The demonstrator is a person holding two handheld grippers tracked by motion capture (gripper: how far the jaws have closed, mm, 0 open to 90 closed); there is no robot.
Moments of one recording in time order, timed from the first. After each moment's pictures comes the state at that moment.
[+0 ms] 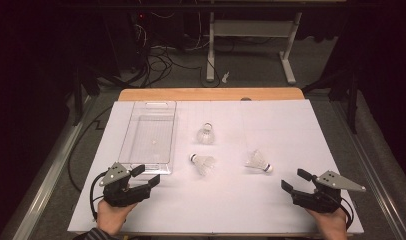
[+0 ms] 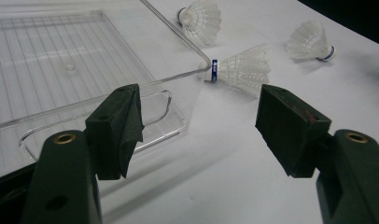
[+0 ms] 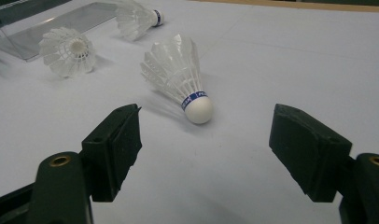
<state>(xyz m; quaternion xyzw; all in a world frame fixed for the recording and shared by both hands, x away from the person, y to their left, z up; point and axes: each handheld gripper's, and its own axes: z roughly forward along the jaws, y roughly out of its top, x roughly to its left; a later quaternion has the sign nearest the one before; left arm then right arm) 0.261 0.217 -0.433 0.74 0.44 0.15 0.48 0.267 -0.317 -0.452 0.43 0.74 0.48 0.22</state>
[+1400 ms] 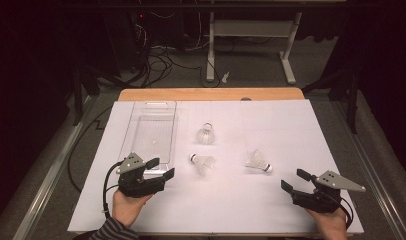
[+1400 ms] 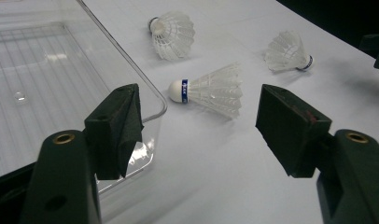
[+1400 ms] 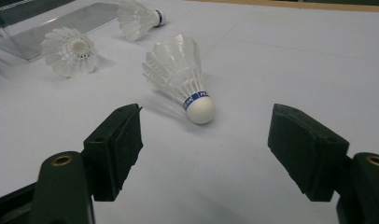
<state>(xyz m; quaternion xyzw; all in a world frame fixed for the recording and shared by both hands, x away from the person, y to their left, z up) 0.281 0.182 -0.417 0.75 0.42 0.12 0.49 0.267 -0.317 -0.453 0.43 0.74 0.48 0.22</state>
